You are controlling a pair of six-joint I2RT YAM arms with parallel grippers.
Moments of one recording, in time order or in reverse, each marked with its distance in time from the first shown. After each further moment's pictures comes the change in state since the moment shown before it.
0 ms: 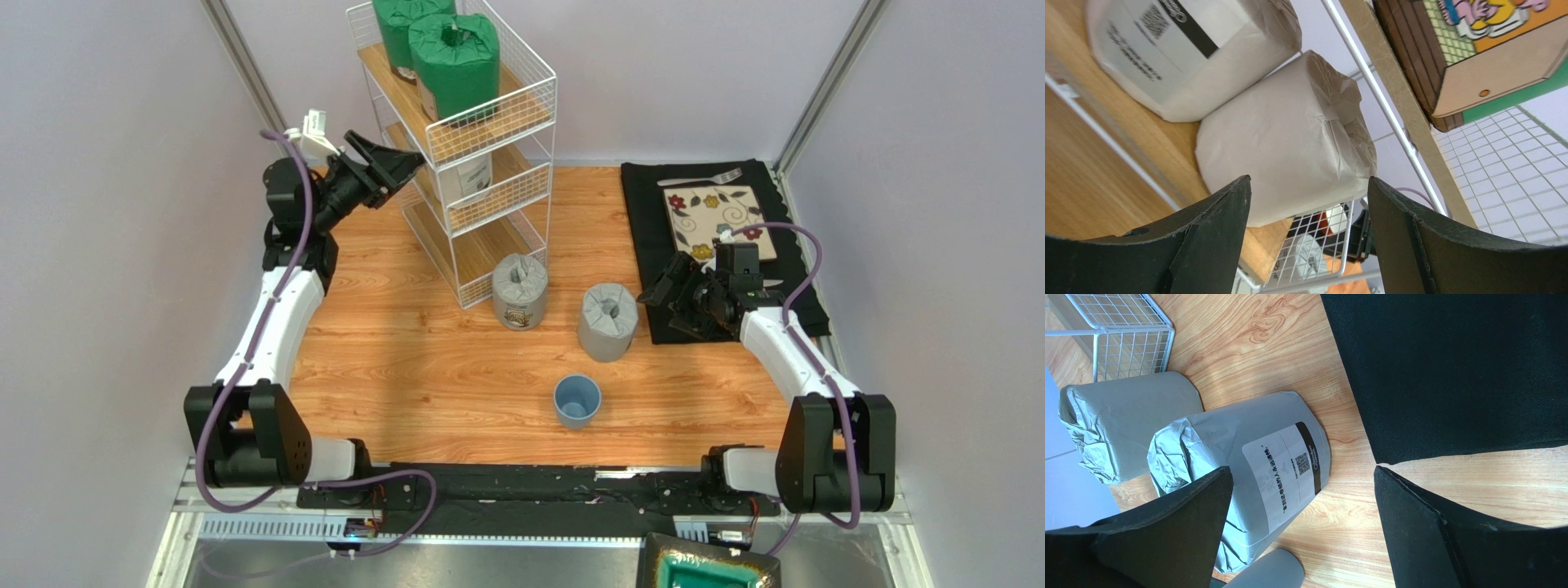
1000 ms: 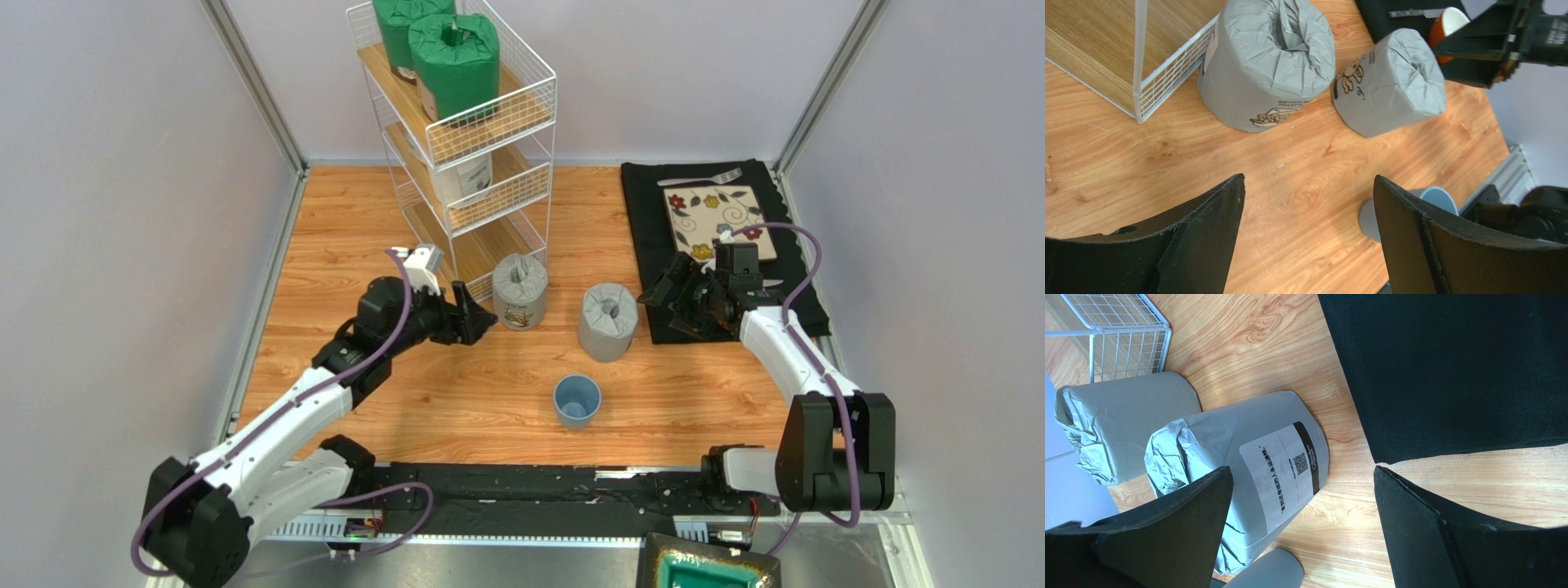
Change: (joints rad) left arm -0.533 -0.449 -0.546 -0.332 -0.414 0.455; right arm 0.000 0.006 0.002 -0.003 0.003 0.000
